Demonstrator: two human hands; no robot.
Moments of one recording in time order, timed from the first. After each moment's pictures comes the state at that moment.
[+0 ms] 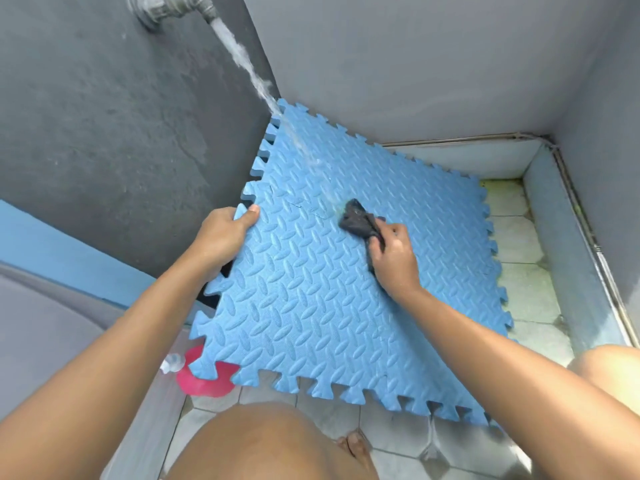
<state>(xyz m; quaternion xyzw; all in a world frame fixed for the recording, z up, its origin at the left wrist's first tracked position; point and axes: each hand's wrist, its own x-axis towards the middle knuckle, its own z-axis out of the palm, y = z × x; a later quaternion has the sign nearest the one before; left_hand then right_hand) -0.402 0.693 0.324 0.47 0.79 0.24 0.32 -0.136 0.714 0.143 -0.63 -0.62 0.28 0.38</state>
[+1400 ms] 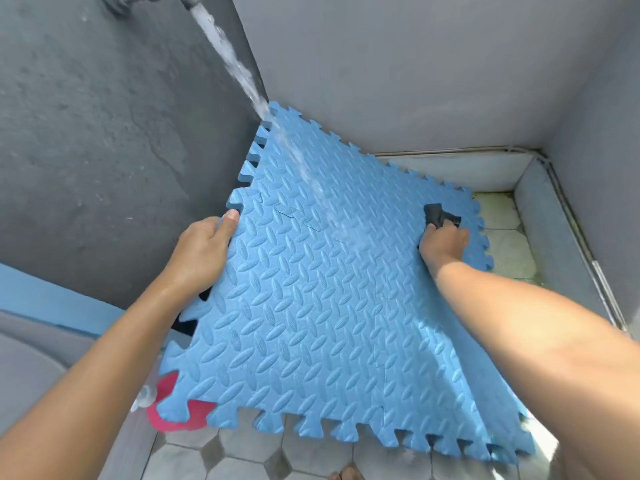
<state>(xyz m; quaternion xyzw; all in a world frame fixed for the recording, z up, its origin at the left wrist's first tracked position) -0.419 0.699 0.306 0.57 0.76 0.21 0.23 -0.052 0.820 0.092 -0.84 -0.37 0.26 0.28</state>
